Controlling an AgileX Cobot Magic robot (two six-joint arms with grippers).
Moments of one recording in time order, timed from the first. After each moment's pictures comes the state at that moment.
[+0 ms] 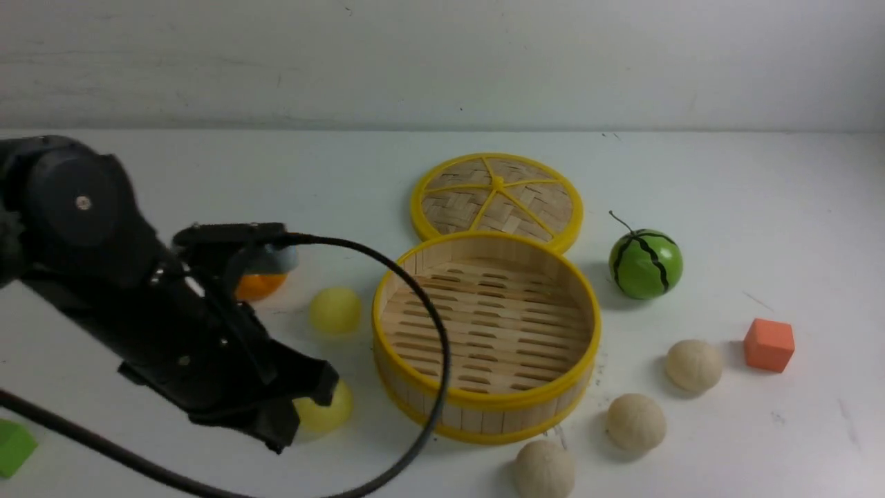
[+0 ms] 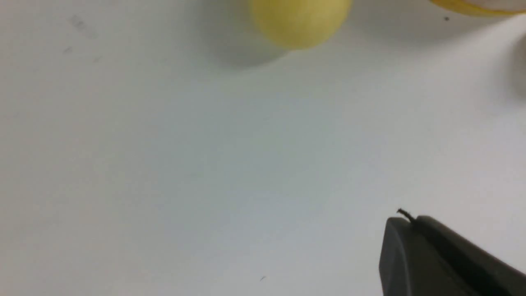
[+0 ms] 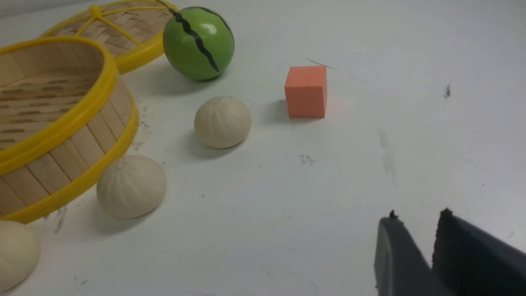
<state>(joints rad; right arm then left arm) 0.02 -0.01 0.02 -0.09 0.39 0.26 -0.42 1.44 -1.03 -0.23 0.93 -0.05</state>
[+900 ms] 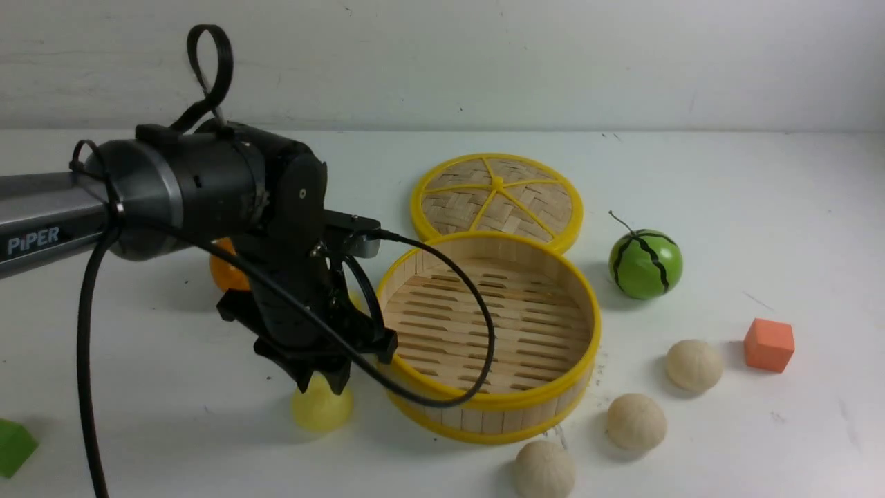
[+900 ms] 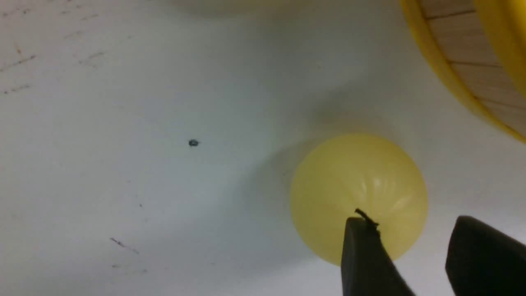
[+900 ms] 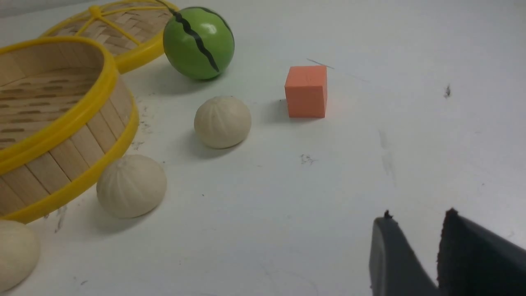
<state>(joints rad) 0.02 -0.01 0.02 -0.09 0.39 0.26 -0.46 1.86 -1.35 0.03 0.93 -0.16</state>
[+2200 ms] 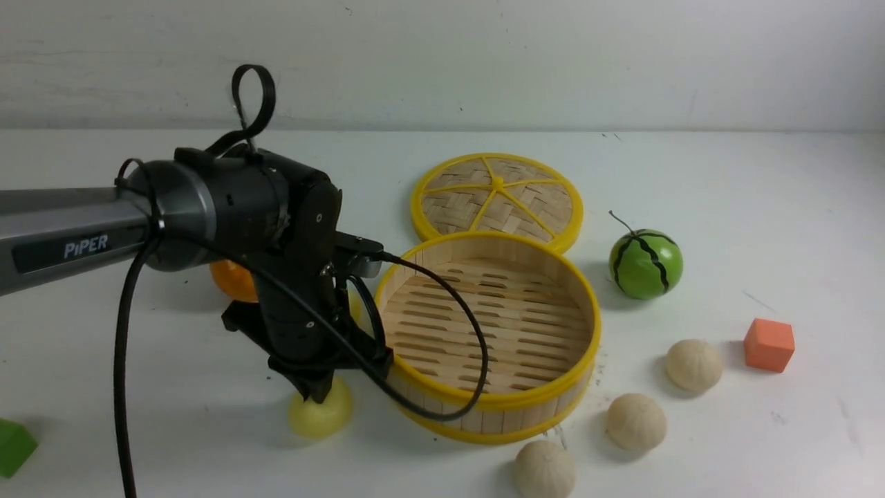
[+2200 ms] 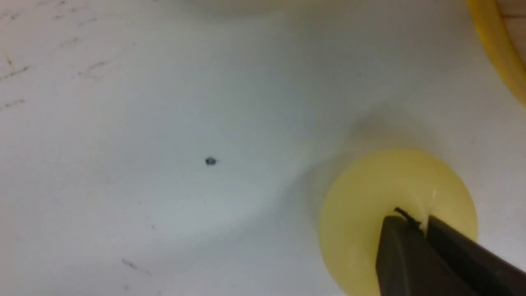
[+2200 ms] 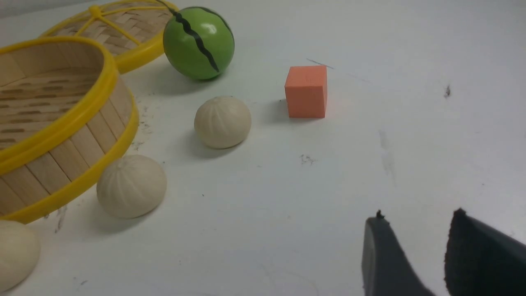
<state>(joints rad) 0.02 -0.01 0.02 -0.09 0.39 0.26 -0.46 1.91 -1.36 0.06 0.95 -0.16</state>
